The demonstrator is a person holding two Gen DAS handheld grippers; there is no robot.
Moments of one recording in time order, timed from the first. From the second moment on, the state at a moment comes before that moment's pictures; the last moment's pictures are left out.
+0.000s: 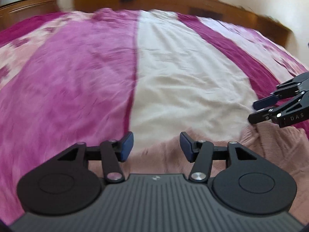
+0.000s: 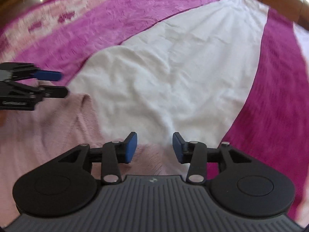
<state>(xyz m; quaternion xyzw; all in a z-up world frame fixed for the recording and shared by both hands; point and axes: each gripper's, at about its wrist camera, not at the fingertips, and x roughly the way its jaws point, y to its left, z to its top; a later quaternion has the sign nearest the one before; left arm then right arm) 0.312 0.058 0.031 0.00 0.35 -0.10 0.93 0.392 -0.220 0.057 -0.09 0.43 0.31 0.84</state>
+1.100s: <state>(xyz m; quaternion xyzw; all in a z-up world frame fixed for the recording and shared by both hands) 0.311 0.013 0.019 0.07 0.30 -0.13 0.94 0.331 -0.253 0.038 0.00 0.30 0.27 0.92</state>
